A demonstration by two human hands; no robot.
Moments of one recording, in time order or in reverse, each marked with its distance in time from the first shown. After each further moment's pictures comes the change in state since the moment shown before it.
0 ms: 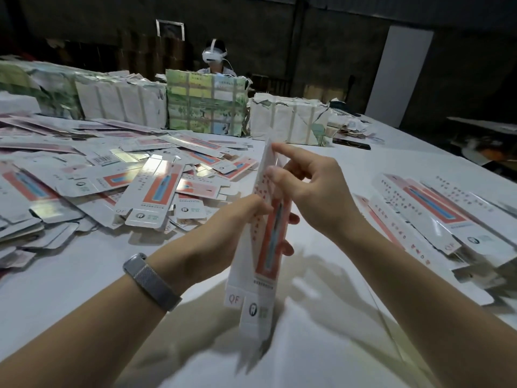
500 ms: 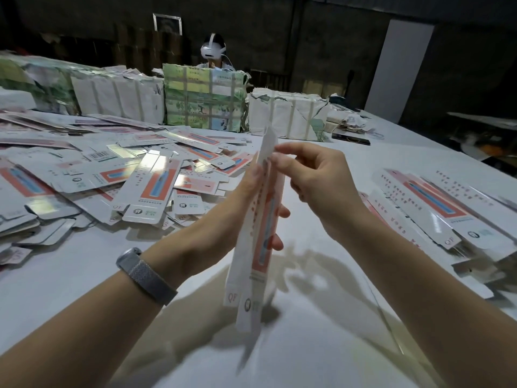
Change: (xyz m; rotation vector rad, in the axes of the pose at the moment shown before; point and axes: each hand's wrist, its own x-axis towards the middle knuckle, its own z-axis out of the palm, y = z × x) left_hand -0.013 0.025 0.020 -0.016 0.008 0.037; right_hand 0.001 -0.004 -0.002 0.217 0.018 0.242
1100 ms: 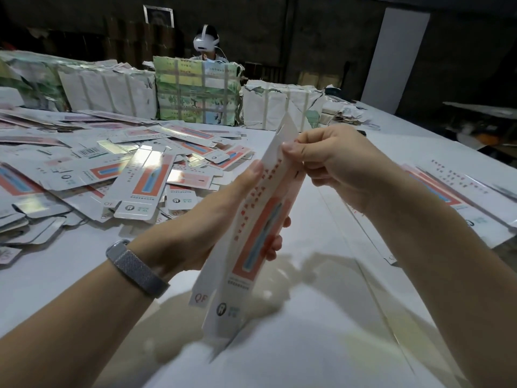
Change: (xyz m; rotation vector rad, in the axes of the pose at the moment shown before) left_hand -0.008 0.004 -0.010 -0.095 -0.107 -0.189; right_hand 0.008 -0.033 -0.032 -0.077 -0.226 0.257
